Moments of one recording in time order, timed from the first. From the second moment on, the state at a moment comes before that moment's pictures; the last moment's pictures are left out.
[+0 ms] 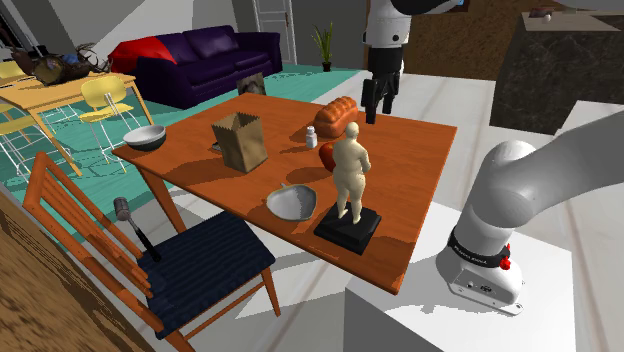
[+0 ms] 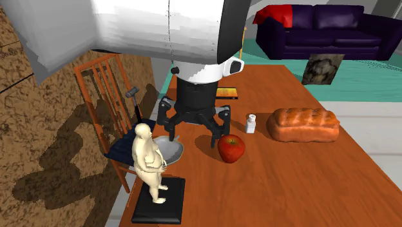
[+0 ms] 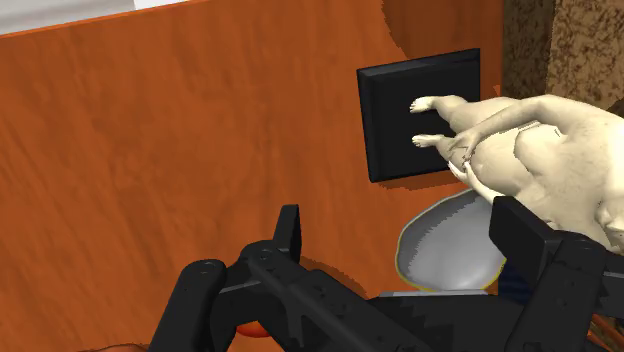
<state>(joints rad) 0.00 -0.78 -0.01 -2.38 0.08 1.56 0.00</state>
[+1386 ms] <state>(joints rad) -0.04 -0.11 -0.12 -2.11 -0.02 1.92 -0.23</state>
